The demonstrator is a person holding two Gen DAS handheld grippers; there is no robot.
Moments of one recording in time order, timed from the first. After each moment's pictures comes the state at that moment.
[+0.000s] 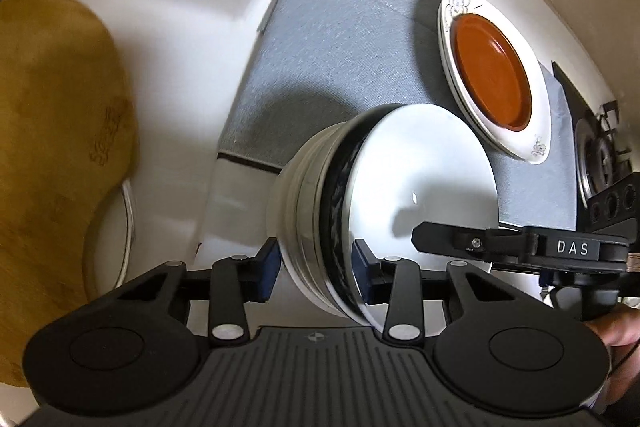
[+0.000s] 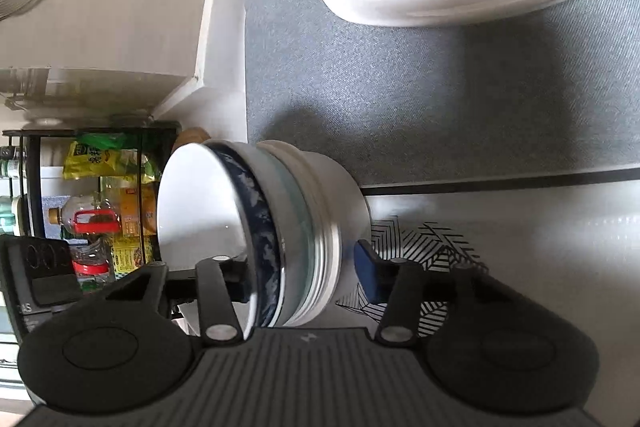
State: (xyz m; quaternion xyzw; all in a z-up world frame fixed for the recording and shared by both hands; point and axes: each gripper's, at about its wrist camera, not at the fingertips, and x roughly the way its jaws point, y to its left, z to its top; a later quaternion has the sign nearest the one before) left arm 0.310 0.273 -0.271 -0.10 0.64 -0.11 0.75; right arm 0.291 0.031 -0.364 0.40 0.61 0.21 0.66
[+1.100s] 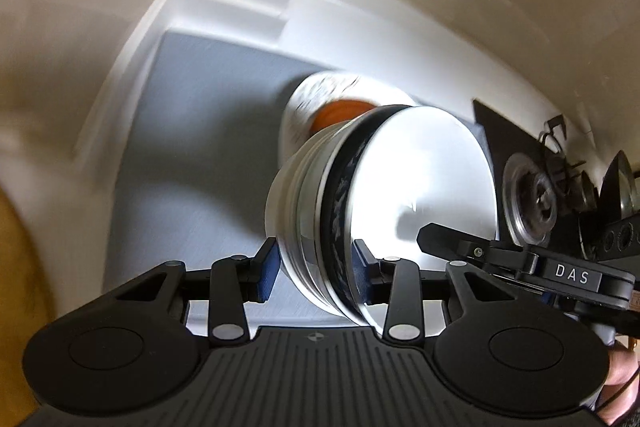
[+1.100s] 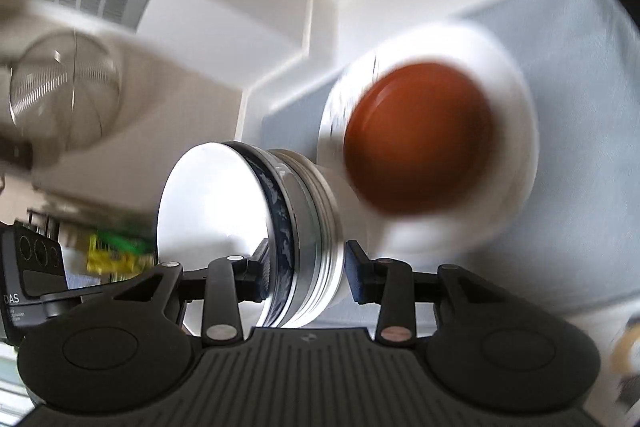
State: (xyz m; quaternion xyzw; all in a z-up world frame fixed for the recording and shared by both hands) left arm 0.393 0.156 -0.200 -0.08 0.59 -0.19 0.78; right arm 0.337 -0.087 -0.262 0.39 0.49 0.13 0.77
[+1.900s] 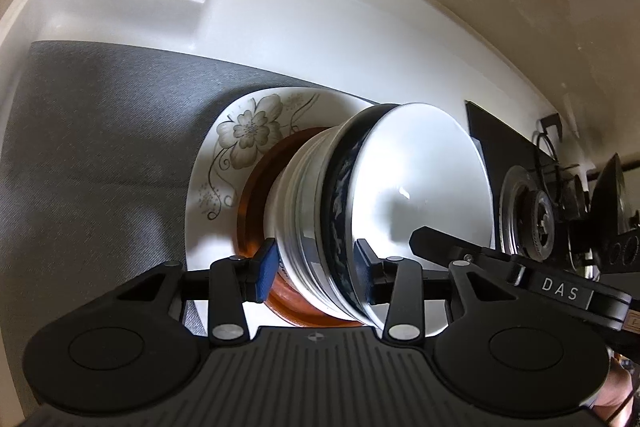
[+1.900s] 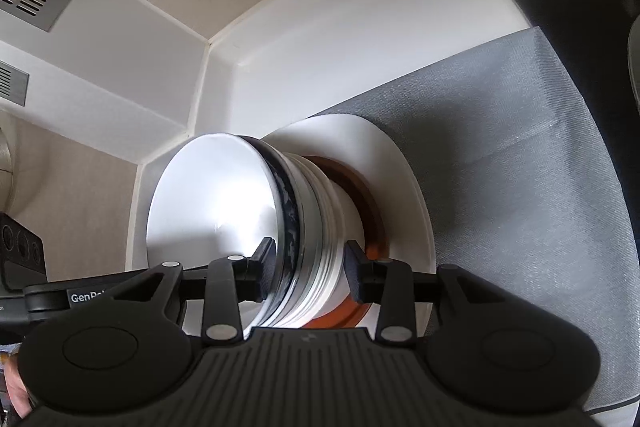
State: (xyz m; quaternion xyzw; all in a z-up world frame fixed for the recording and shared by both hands) left arm 0.479 0.103 -0.282 -0.10 0.62 -0.25 0.74; right arm 0.396 -0.126 -0.318 0.35 0.51 0.03 0.79
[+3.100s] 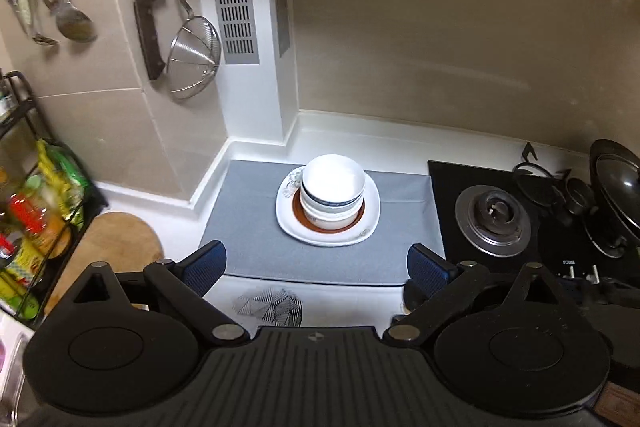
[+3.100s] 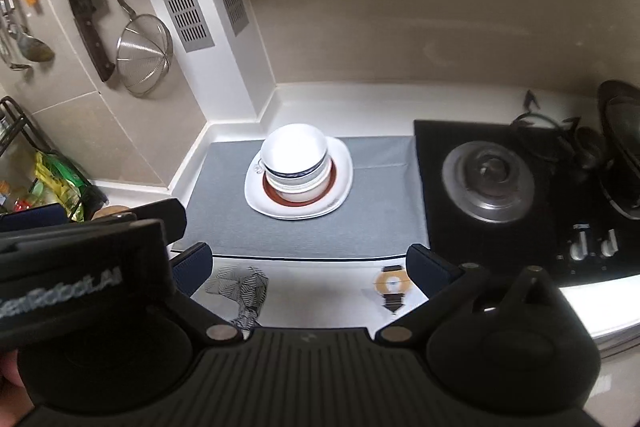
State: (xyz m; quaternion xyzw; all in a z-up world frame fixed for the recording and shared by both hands) left arm 0.055 0.042 0.023 0.05 0.38 -0.05 0.92; right arm 0.065 -0.074 -0.032 0.11 0.42 -0.01 0.90
